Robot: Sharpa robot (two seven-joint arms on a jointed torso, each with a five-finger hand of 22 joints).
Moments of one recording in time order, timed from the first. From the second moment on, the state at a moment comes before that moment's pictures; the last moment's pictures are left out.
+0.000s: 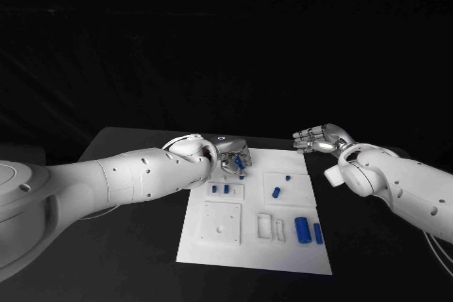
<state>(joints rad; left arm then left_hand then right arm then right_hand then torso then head) 1.31 -0.43 -0.24 1.10 -1.34 -0.24 0.09 1.38 -0.13 0.26 -0.13 0.20 1.08 0.09 0.07 0.07 1.16 0.07 0.06 0.06 1.29 -0.04 1.09 0.44 0.08 1.22 -0.06 0.42 1.31 1.03 -0.70 0.24 1.13 -0.77 -0.24 0.05 1.25 -0.11 0.35 -0.18 0.64 0.90 0.17 0.06 0.06 0.90 0.18 0.06 0.05 0.92 0.17 0.06 0.06 0.17 0.98 0.20 0.07 0.07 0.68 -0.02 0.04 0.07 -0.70</state>
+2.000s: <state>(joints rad) 1.28 -0.39 -0.24 1.04 -1.45 -0.13 0.05 1.40 -0.03 0.24 -0.09 0.20 1.24 0.08 0.06 0.07 1.34 0.02 0.06 0.06 1.31 -0.05 1.15 0.38 0.09 1.22 -0.06 0.46 1.31 1.03 -0.70 0.24 1.13 -0.77 -0.24 0.06 1.25 -0.11 0.35 -0.18 0.64 0.90 0.17 0.06 0.06 0.90 0.18 0.06 0.05 0.92 0.17 0.06 0.06 0.17 0.98 0.20 0.07 0.07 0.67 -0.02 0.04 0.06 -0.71</state>
